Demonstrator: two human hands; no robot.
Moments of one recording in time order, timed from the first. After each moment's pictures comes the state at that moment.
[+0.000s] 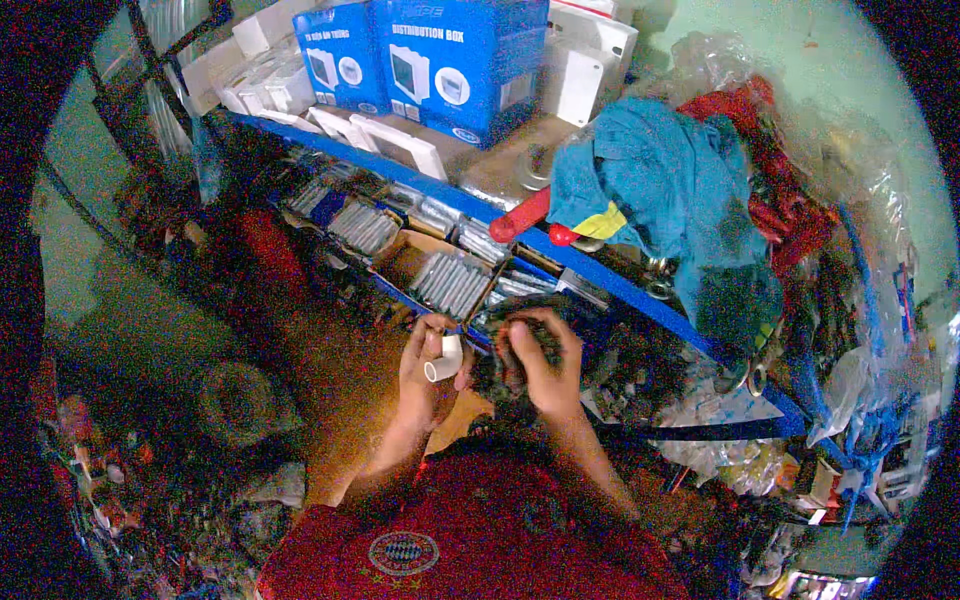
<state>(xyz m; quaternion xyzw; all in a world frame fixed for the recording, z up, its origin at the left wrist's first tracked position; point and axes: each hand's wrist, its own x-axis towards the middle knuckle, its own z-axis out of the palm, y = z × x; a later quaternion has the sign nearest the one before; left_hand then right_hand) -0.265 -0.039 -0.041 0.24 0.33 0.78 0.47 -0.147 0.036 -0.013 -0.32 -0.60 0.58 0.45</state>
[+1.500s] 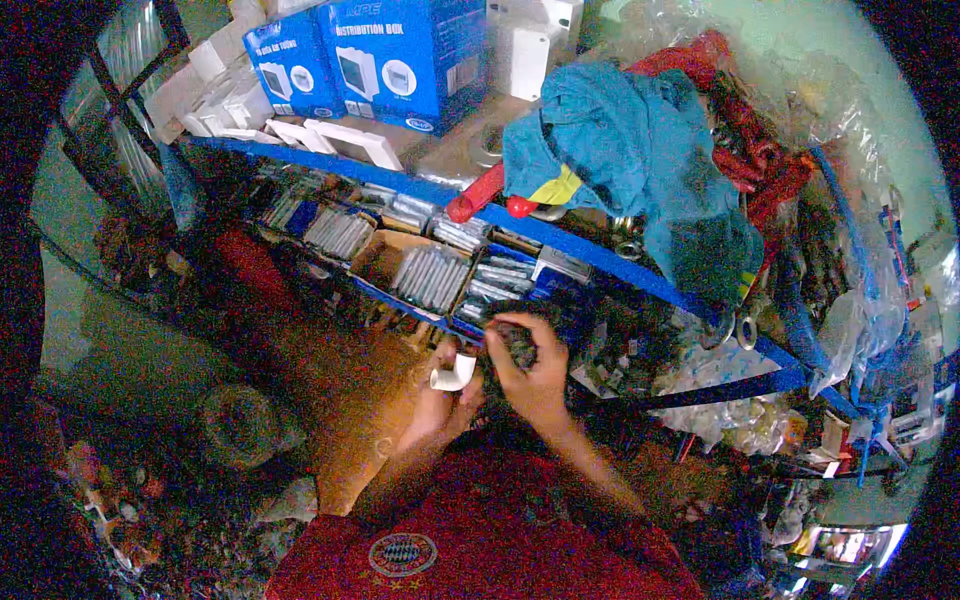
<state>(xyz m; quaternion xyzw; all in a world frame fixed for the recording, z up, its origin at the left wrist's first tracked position) -0.233 -0.048 -0.063 0.09 0.24 0.74 0.62 -0.140 0.018 -0.032 -0.35 -0.69 0.36 0.52</state>
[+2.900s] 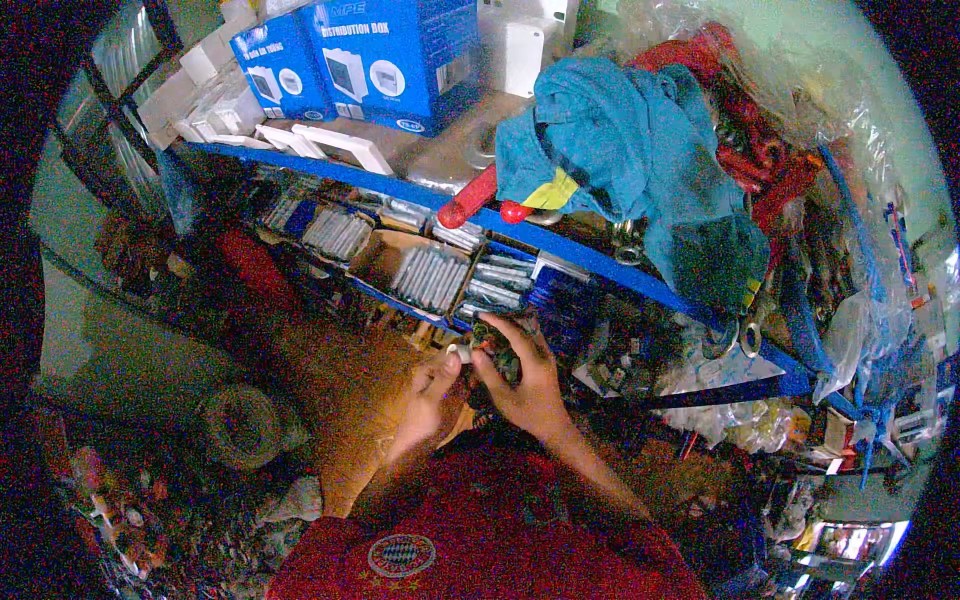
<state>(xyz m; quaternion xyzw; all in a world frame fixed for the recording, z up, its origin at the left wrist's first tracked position) -0.250 -0.051 -0.052 0.26 0.40 0.66 0.58 -0.133 0.021 -0.032 -0.32 -0.78 0.32 0.43</state>
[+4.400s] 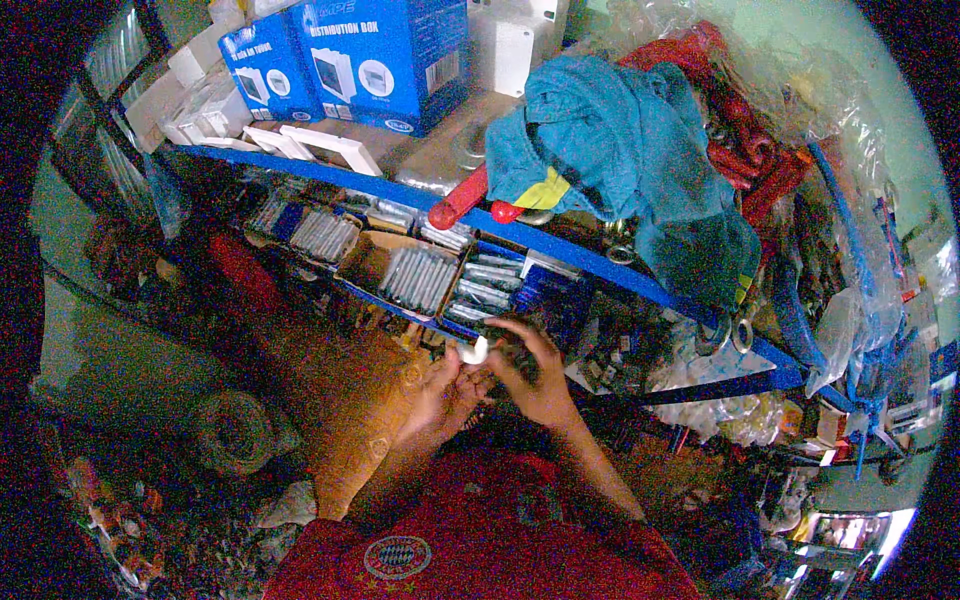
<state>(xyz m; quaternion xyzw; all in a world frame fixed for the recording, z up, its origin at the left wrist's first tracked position) -0.239 -0.039 -0.111 0.14 0.19 0.68 0.69 -0.114 0.032 -0.048 -0.33 -0.76 0.40 0.38</state>
